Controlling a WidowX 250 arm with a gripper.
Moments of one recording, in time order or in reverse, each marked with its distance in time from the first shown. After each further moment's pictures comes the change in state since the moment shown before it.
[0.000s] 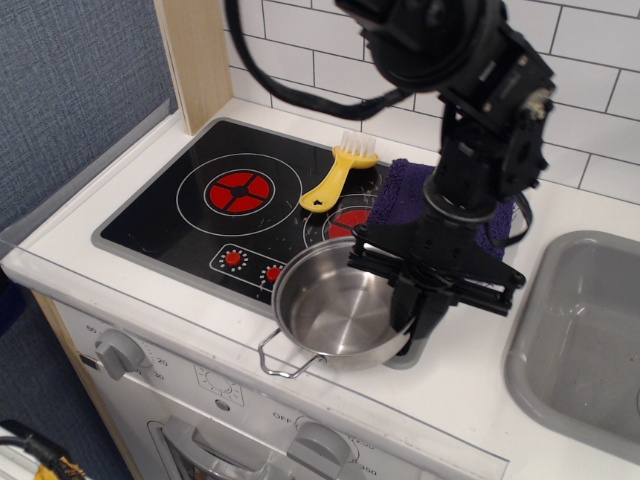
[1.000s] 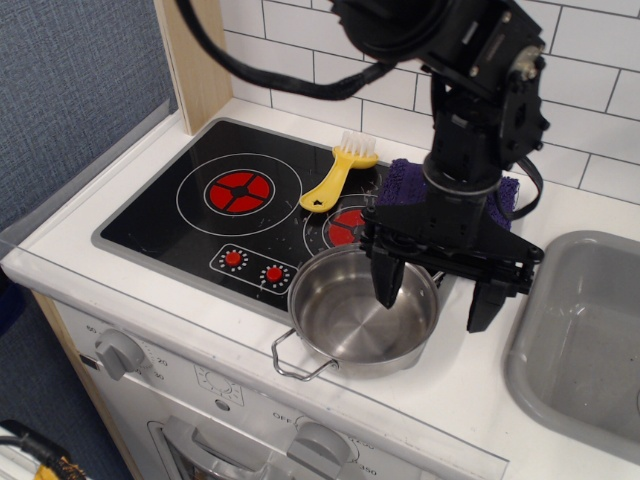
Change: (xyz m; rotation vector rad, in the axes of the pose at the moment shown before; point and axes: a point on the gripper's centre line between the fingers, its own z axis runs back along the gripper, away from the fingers) arm 0.005 -0.001 0.021 -0.127 -0.057 -0.055
